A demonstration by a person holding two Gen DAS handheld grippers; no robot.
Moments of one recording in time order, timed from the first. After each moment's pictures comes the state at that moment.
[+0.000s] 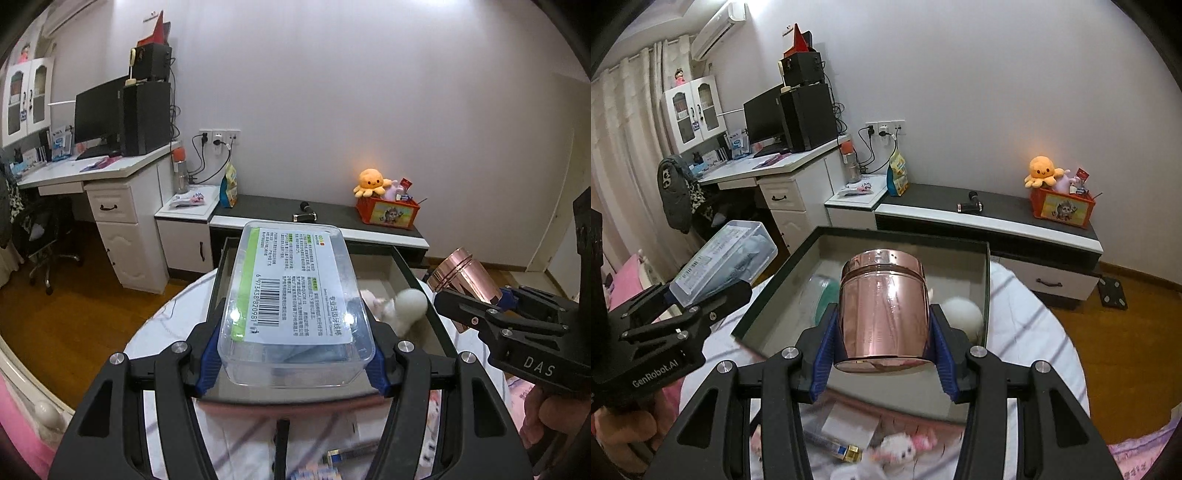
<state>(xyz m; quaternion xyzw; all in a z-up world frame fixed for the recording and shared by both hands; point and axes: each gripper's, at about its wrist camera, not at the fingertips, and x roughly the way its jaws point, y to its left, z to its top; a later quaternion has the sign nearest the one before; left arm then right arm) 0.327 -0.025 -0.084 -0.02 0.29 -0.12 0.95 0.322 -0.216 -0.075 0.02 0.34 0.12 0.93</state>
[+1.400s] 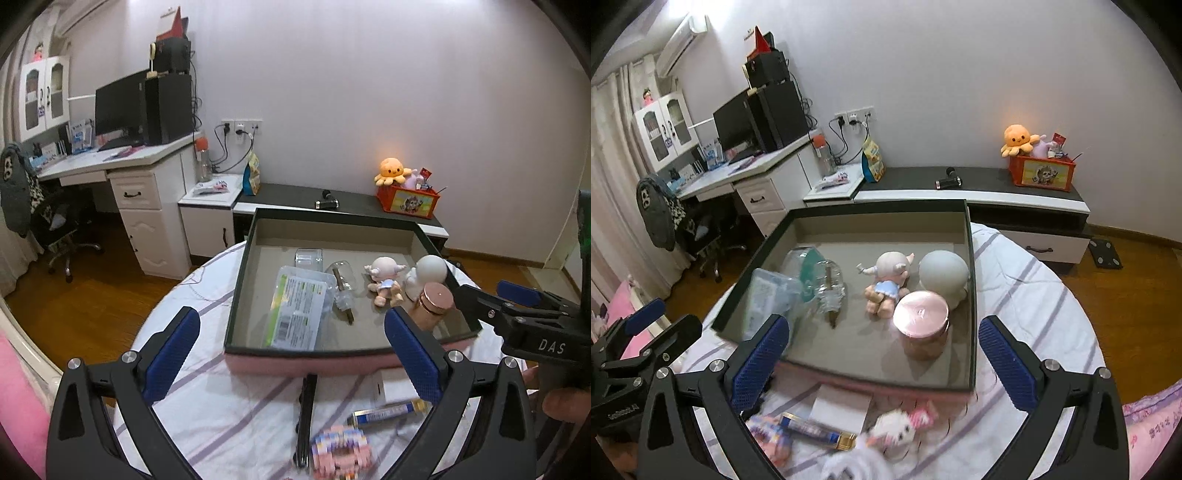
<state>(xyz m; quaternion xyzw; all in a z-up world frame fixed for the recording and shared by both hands) 0.282 -0.009 -0.103 -0.01 0.30 -0.07 0.95 0.298 -0.229 -0.101 0.08 0.36 0.08 0.93</state>
